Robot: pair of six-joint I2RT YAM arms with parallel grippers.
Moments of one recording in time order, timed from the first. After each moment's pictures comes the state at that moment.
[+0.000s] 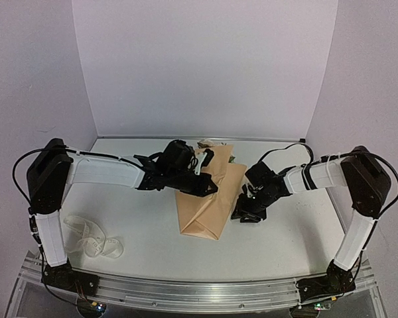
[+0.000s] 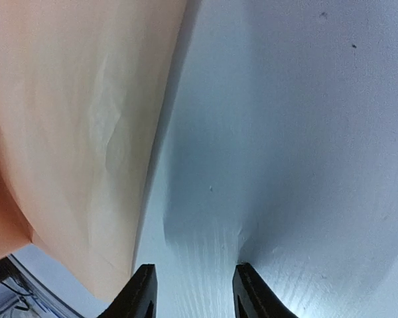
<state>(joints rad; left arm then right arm) -0.93 1.90 1.32 -0.02 0.28 -0.51 0.65 1.81 1.00 -0.36 -0.28 0.78</state>
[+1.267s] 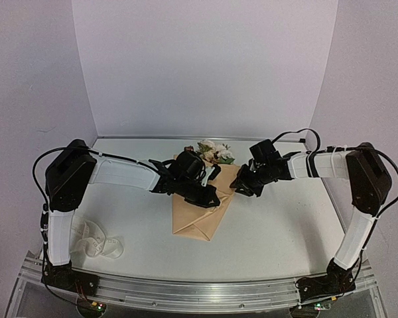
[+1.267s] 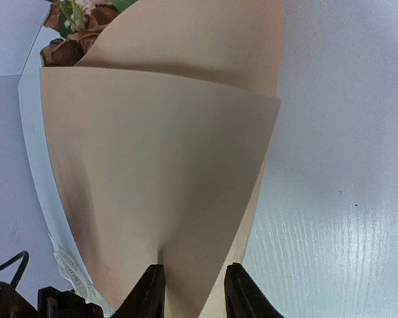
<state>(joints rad) -0.94 2.06 1.42 -0.13 0.35 -0.47 0.57 1.81 1.15 -0.25 -0.24 1.00</state>
